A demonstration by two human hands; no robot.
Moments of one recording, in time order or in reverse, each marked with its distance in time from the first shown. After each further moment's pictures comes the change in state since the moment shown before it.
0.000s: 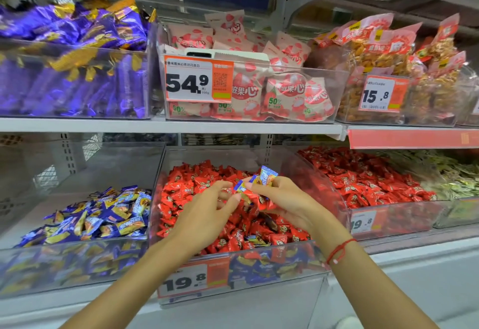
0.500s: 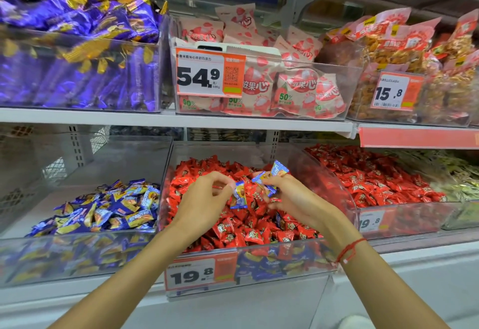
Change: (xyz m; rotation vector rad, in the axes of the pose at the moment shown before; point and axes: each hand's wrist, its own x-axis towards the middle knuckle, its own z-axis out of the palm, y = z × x) left_hand 0.008 -0.012 -0.006 -0.159 0.143 -0.032; right_hand 0.003 -0.004 0.006 0.004 0.006 0.043
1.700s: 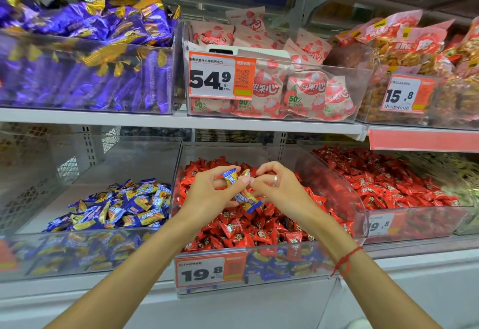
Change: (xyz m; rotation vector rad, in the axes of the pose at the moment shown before) left_hand -0.003 0.011 -0.010 -0.440 -0.035 -0.107; right_hand -0.016 -0.010 0.026 -0.157 0.045 -0.273
